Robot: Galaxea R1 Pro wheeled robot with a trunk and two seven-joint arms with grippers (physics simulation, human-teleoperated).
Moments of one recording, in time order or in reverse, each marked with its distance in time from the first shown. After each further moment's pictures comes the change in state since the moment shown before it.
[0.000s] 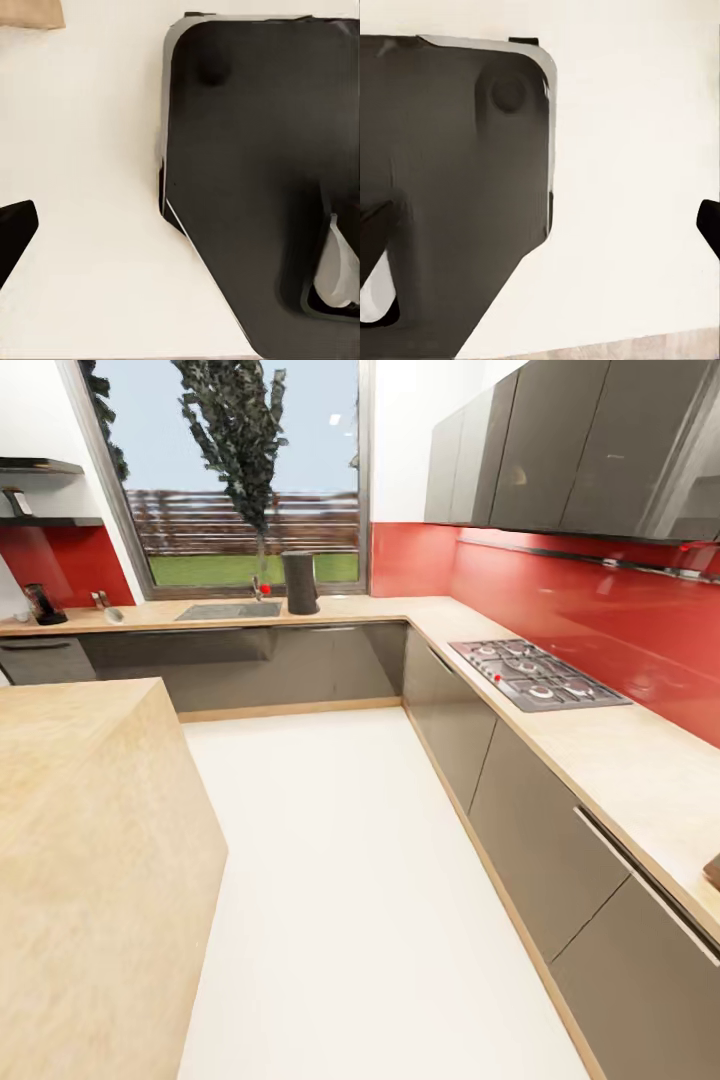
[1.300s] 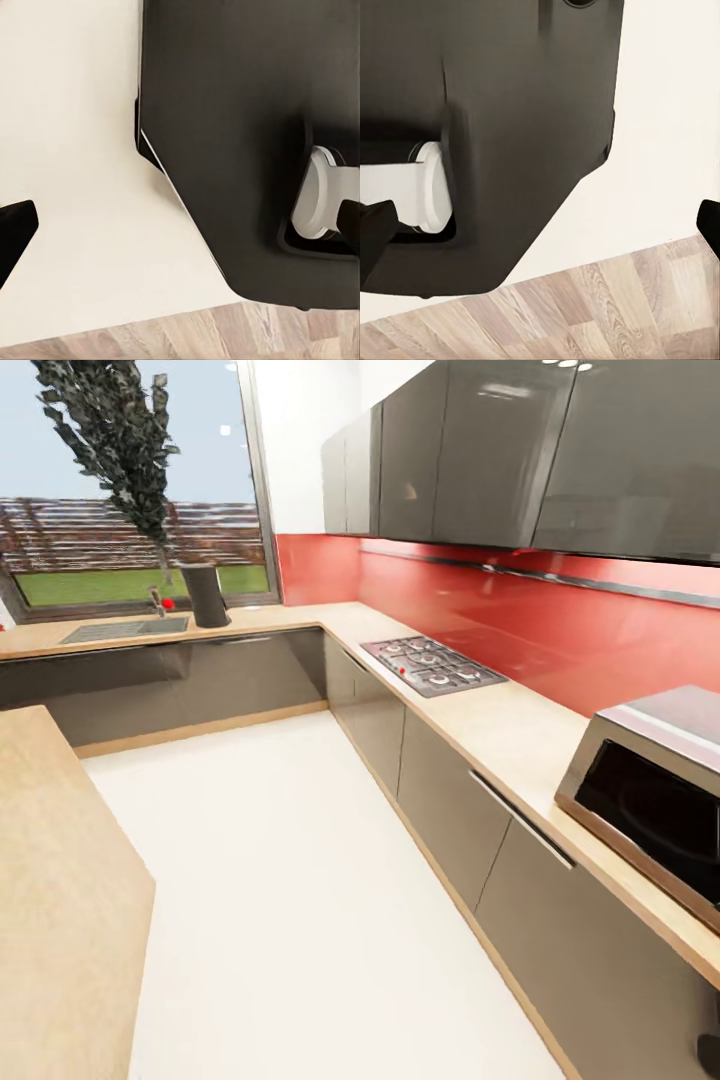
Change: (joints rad) left arm 0.052 -0.033 0.009 0.069 0.013 0.003 0.003; right arm 0.000 0.077 0.000 0.175 0.000 0.000 0.000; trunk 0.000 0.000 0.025
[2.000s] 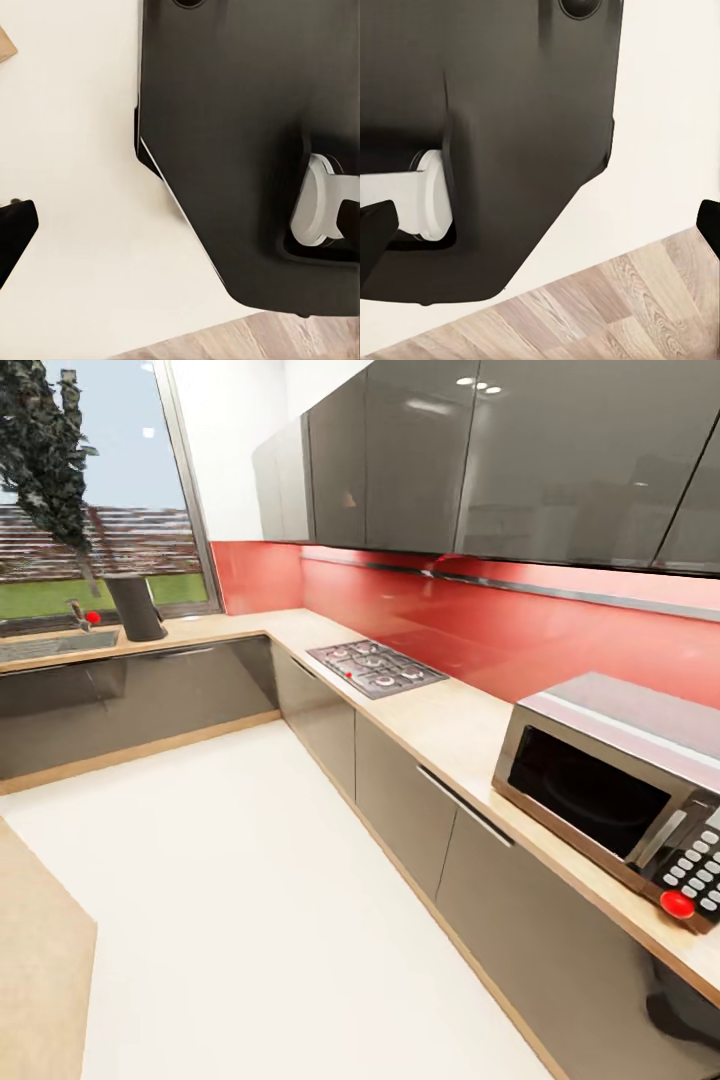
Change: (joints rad) left arm 0.000 0.000 -0.001 0.000 0.000 0.001 0.000; right arm 0.000 0.000 0.000 0.000 0.000 0.000 0.000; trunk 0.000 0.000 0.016
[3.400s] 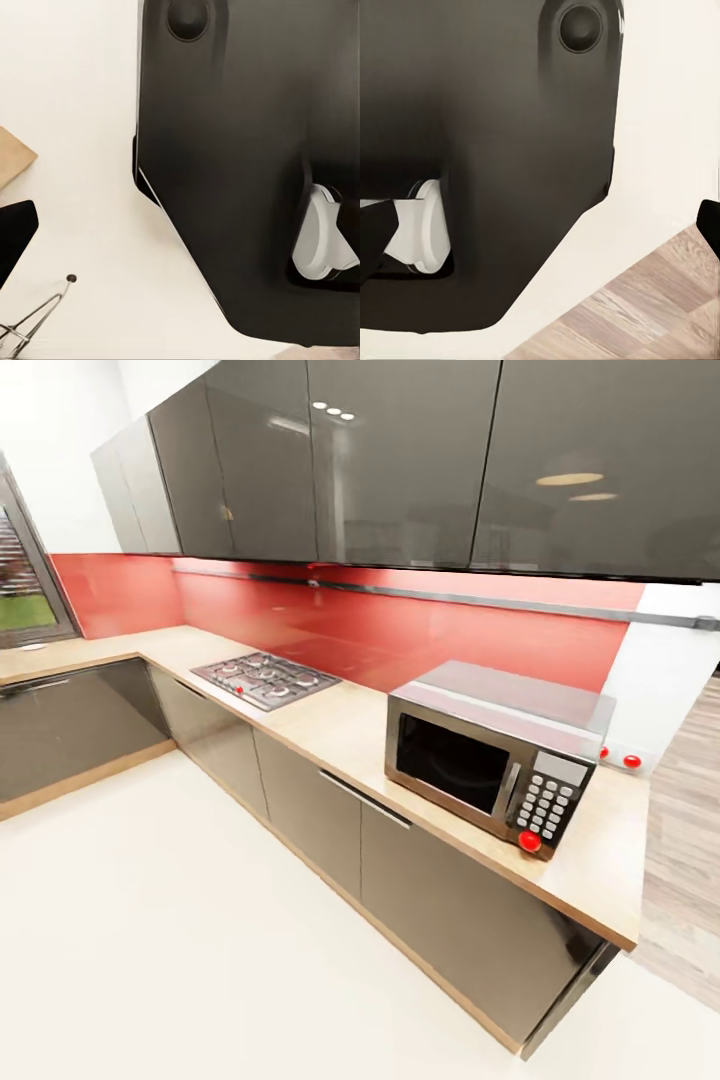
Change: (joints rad) left arm 0.000 0.002 0.000 0.000 0.000 0.000 0.000; right arm 0.000 0.000 0.000 0.000 0.000 0.000 0.000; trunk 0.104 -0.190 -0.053
